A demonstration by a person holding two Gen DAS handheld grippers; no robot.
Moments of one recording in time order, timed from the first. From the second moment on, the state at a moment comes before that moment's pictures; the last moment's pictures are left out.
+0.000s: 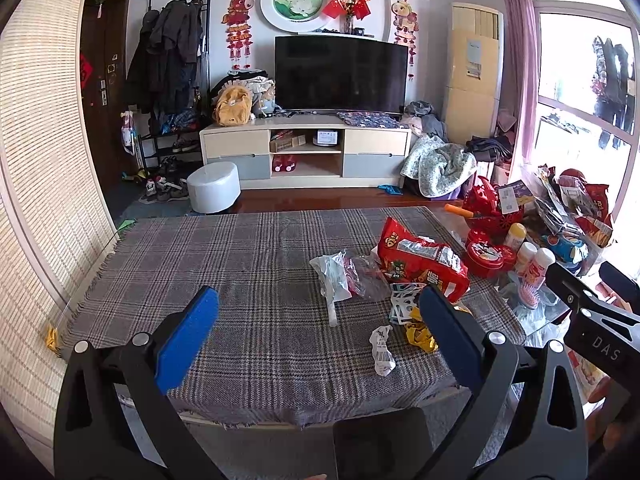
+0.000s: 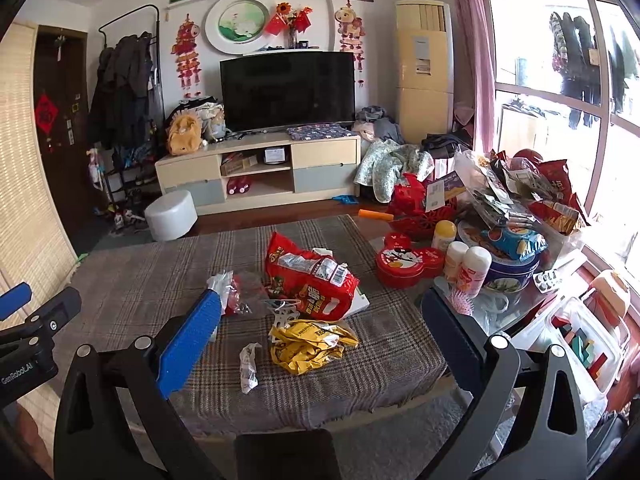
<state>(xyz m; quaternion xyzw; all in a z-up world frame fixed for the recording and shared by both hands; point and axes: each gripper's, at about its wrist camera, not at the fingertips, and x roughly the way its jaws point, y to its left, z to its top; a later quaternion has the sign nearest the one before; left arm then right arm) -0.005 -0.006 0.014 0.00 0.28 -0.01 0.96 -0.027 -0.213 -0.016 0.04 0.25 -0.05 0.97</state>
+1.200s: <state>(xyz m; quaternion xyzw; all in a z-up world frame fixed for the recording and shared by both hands) -0.005 0.001 0.013 -0.01 0.28 0.00 0.96 -0.027 -0.213 -0.016 0.04 0.25 -0.05 0.97</state>
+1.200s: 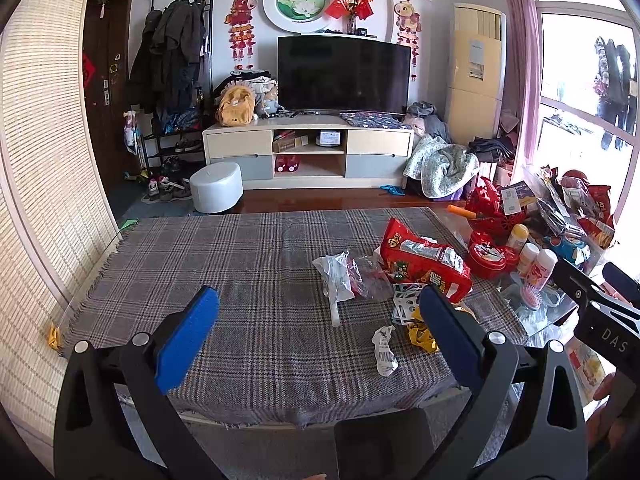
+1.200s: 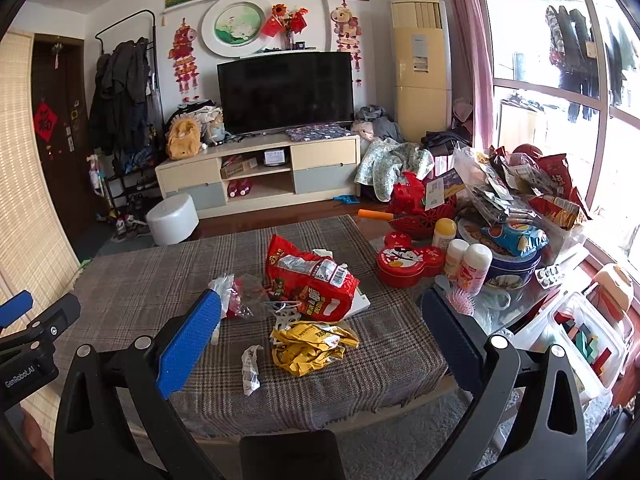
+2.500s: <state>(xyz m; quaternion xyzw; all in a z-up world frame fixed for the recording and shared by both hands) 0.063 -0.028 -0.079 0.06 0.37 -0.02 0.93 0.044 -0.249 -0.088 0.08 0.34 -0.05 0.94</state>
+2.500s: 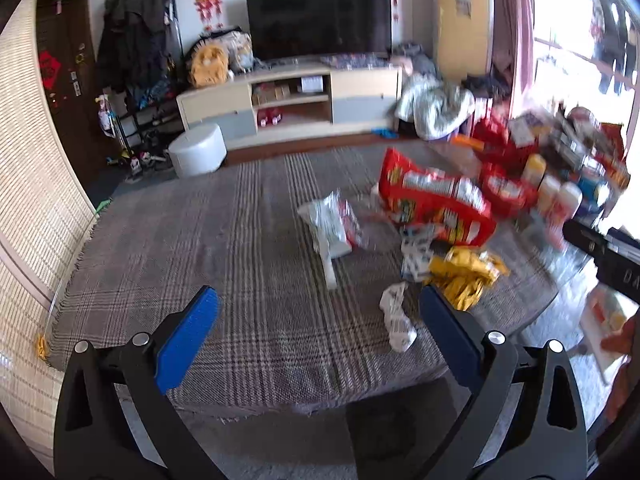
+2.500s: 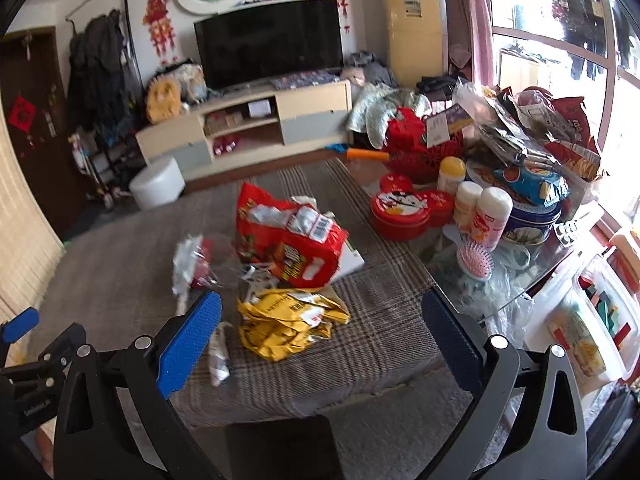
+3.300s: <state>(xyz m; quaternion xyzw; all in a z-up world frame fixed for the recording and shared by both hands) 0.107 -0.015 -0.135 0.04 0.46 -0.04 0.89 0.128 -0.209 -0.165 0.02 0.45 0.04 0.89</state>
